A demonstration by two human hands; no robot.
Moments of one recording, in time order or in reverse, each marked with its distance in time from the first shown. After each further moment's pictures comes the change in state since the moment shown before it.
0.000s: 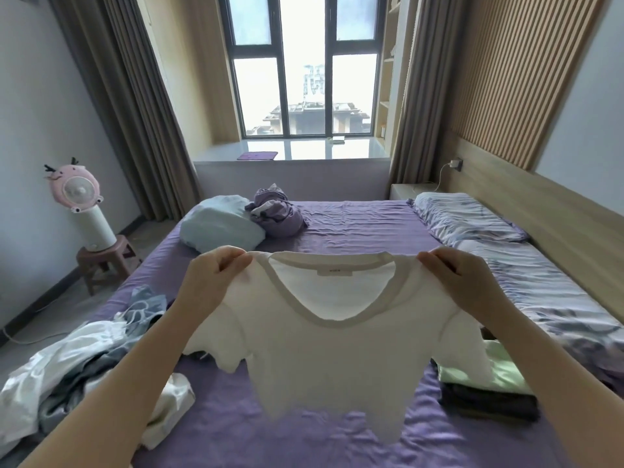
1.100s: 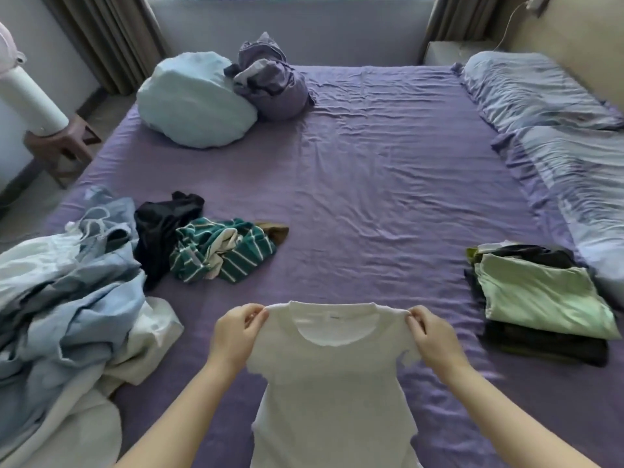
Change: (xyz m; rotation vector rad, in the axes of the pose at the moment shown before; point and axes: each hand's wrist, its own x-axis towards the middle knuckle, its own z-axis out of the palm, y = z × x) left_hand -0.081 -0.234 0.182 0.181 -0.265 -0.536; right_hand -0.088 0.175 0.263 -0.097 -0.446 0.636
